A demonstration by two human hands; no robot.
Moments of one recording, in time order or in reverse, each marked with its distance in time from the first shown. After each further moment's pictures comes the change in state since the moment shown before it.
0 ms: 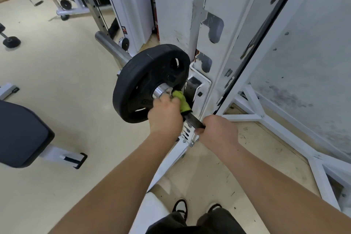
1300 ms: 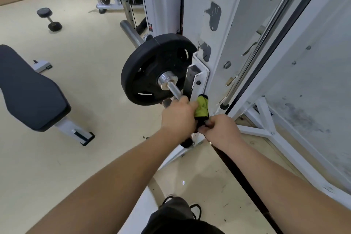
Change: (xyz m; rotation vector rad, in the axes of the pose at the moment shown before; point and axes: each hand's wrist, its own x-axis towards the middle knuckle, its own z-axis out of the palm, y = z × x) left_hand -0.044 0.058 0.013 -0.101 0.060 0.016; right_hand -0.016 0.057 -0.001 0.354 -0.115 -0.133
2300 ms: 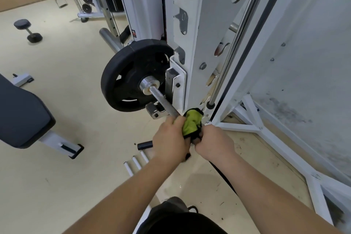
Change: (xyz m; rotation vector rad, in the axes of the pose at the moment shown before) left_hand -0.049 0.031 0.017 -0.364 0.015 -0.120; right_hand -0.029 0.018 -0.004 -0.247 -0.010 0.093
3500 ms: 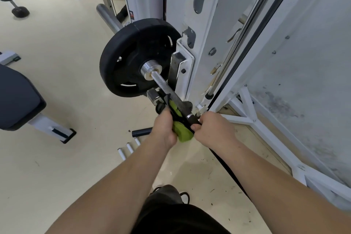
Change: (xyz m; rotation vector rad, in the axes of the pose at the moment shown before) left_hand 0.036 -0.019 0.020 -1.712 -0.275 -0.845; right_hand 0.001 -0.017 -0.005 -0.090 -0.011 0.006
